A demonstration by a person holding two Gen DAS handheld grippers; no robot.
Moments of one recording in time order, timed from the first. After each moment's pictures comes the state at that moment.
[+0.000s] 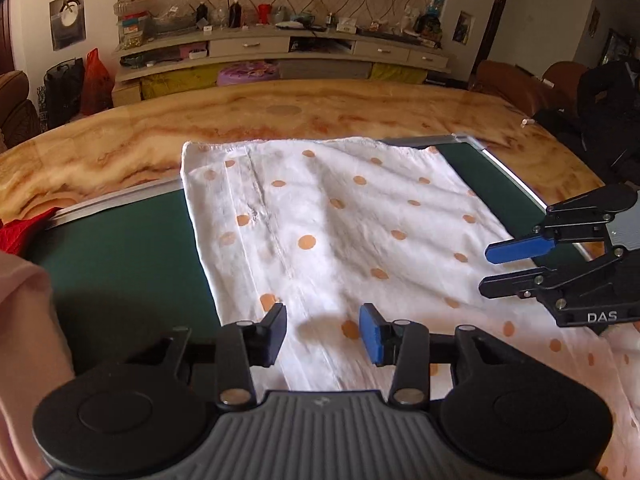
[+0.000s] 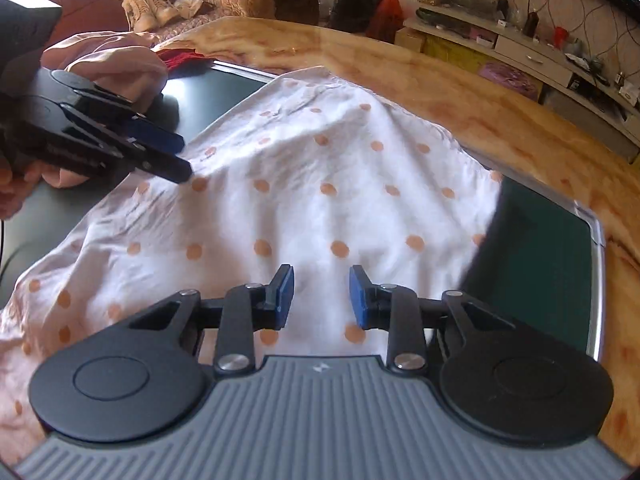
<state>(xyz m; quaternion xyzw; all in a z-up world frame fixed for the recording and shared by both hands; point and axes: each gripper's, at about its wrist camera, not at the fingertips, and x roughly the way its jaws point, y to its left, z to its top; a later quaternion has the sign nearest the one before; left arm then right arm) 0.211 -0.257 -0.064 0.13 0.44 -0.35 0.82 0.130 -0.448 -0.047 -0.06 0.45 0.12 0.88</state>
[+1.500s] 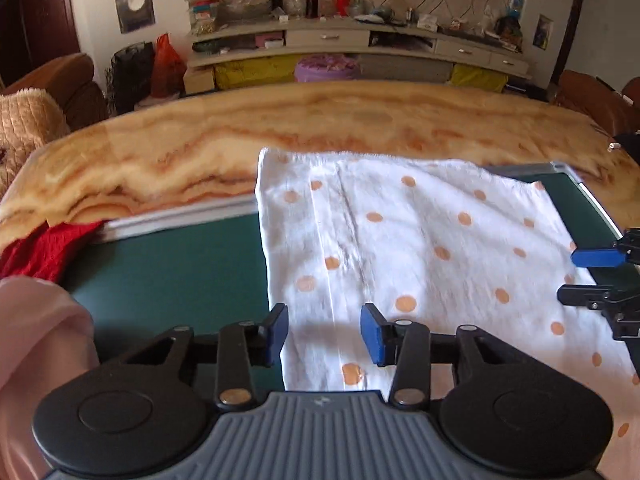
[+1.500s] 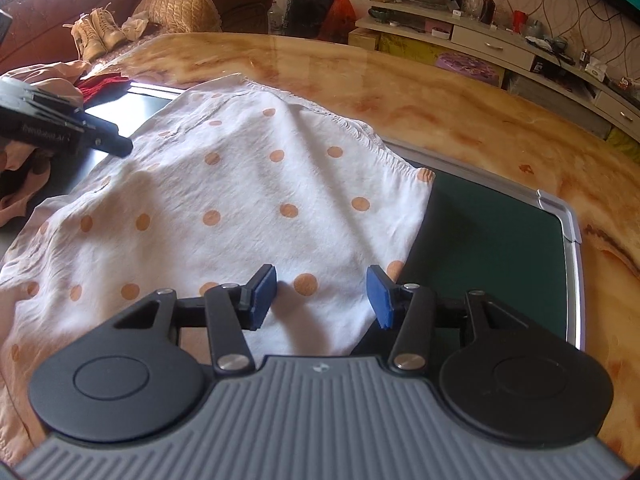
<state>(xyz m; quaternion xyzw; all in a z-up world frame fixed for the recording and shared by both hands) 0.249 -0.266 -0.071 0.13 0.43 -0.23 0.86 0.153 -0.518 -0.070 -0.02 0.43 0.05 0.90</state>
